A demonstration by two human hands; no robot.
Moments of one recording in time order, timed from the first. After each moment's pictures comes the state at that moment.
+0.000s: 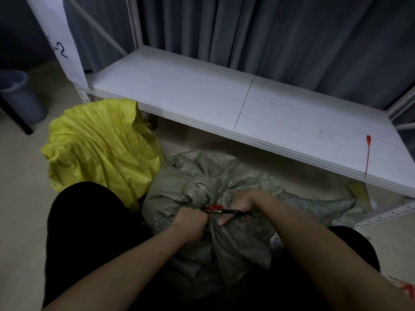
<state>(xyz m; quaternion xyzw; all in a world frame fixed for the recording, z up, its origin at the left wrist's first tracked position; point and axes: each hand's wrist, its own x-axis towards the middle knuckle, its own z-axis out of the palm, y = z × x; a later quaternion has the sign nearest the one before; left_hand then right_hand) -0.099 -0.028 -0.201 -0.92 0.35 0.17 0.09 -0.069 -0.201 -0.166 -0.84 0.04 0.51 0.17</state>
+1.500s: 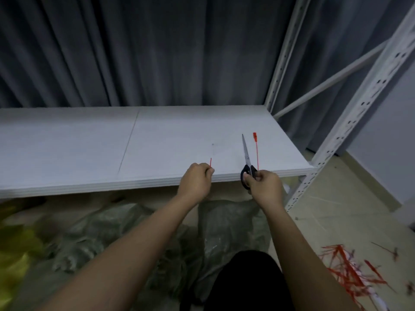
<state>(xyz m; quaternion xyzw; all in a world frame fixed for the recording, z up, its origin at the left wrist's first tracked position) -0.031 -0.367 -0.114 -0.87 0.34 0.10 -0.36 -0.150 -0.492 -0.119 -0.76 0.46 -0.23 0.40</state>
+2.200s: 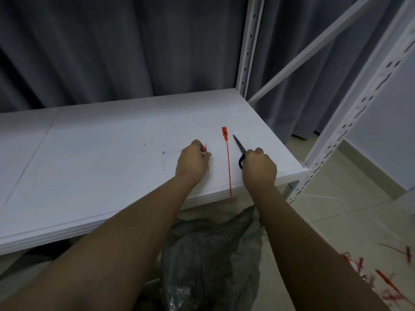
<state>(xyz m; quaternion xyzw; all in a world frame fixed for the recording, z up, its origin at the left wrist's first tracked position) 0.044 -0.605 -0.196 -0.87 0.32 0.13 -0.36 -0.074 -0.692 -0.195 -0.87 0.47 -0.10 0.07</state>
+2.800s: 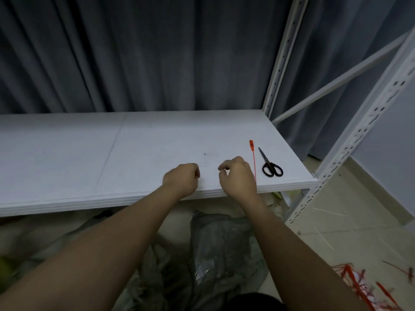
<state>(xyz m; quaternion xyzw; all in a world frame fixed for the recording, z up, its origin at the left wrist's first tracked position) 0.032 -0.431 -0.123 -0.91 0.37 0.10 -0.13 -0.069 -0.541 -0.129 -0.90 0.30 -0.19 0.25</state>
